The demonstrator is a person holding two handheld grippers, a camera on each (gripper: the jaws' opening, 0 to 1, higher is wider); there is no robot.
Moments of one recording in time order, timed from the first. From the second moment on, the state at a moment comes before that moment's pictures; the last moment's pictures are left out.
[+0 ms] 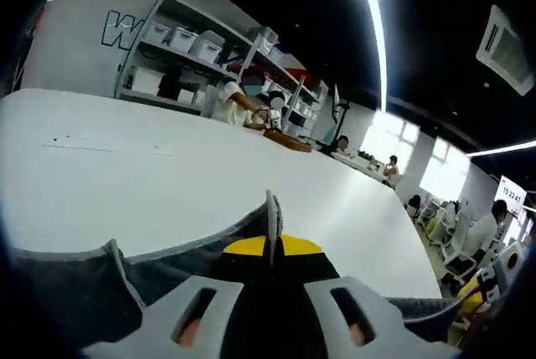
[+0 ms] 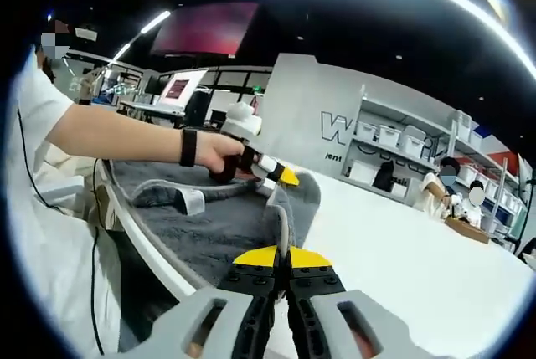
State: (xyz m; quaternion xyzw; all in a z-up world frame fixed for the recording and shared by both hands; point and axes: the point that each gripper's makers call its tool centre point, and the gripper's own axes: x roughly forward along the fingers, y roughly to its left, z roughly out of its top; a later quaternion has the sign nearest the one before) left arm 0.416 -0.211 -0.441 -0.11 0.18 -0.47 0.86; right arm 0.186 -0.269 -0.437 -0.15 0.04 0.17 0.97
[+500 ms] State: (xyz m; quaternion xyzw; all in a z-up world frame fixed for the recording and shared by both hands) left arm 0.415 -0.214 -0.445 -0.11 0.20 -0.48 0.85; right arm 0.190 -0.282 -0.452 -0.14 0.07 0.16 0.97
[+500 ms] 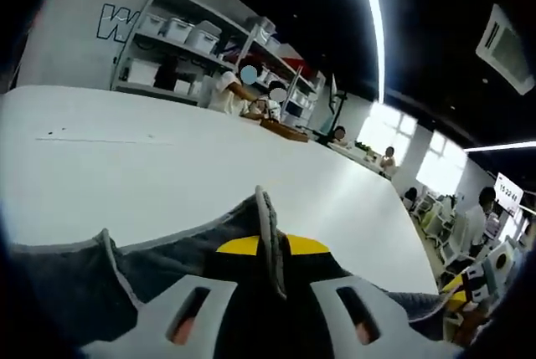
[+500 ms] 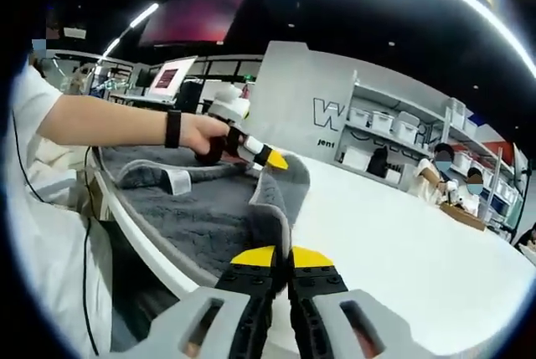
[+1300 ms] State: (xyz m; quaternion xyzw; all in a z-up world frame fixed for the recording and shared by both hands) left arm 0.419 -0.214 -0.447 -0.11 0.21 -0.48 0.85; right arm 0.193 -0.244 -0.429 -0.18 0.04 0.21 0.96
